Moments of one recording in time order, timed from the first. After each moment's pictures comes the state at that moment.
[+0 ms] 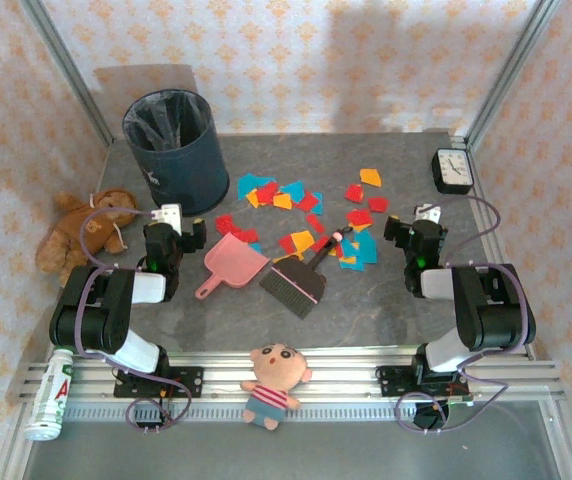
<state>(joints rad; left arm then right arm) -0.01 1.53 0.38 0.76 -0.15 -0.06 0.04 1.52 0.41 0.70 0.22 0.15</state>
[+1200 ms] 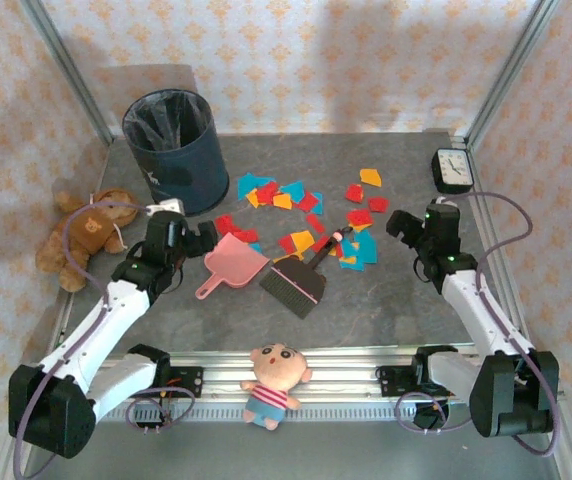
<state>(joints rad) -0.26 0.99 0.68 -0.40 -0.20 -0.45 0.04 1.06 0.66 -0.28 0.03 0.48</state>
